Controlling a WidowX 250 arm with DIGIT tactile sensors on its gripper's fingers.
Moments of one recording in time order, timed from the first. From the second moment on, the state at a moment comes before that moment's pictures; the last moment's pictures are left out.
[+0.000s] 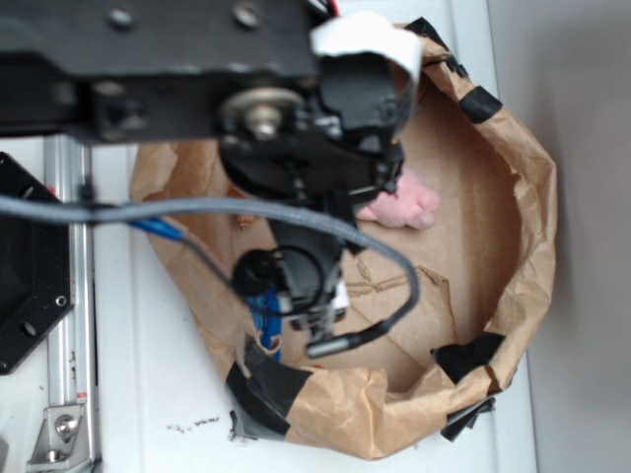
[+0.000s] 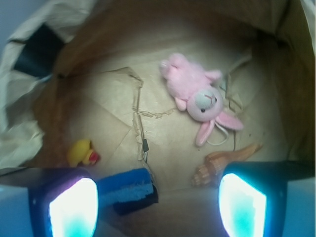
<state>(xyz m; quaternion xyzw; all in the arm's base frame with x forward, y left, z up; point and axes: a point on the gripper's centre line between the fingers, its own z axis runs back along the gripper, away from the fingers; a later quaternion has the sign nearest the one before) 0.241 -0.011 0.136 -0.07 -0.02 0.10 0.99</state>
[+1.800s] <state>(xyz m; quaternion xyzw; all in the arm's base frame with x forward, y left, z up) 0.245 -0.092 0.056 -0.14 0.16 0.22 0.95</state>
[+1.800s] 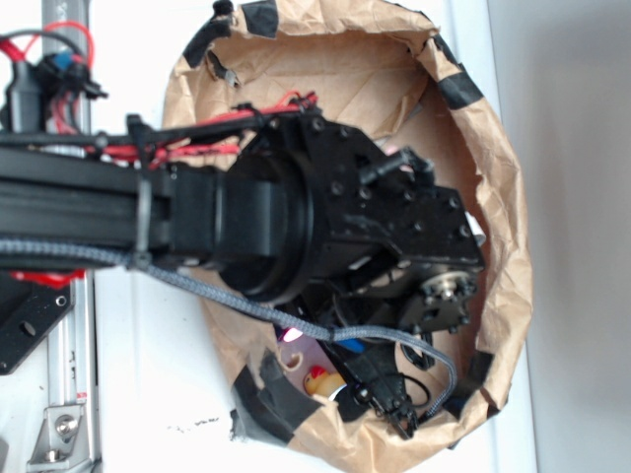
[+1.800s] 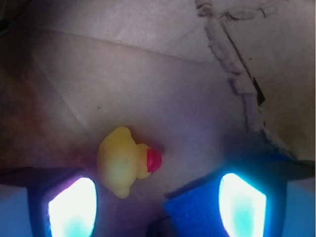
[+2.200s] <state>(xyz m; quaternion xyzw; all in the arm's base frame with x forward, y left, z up) 0.240 -0.102 0.052 -0.11 0.15 0.18 0.97</state>
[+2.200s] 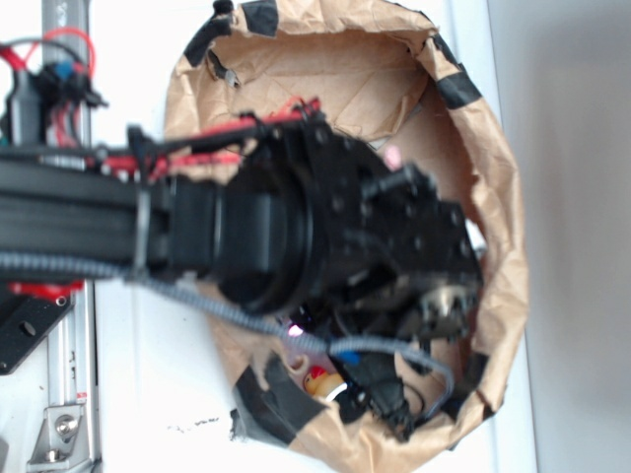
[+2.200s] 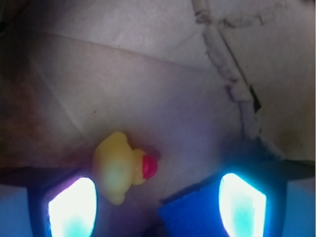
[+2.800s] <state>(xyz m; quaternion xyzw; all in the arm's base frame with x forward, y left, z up) 0.234 -0.096 0.053 -0.06 0.11 0.14 0.98</state>
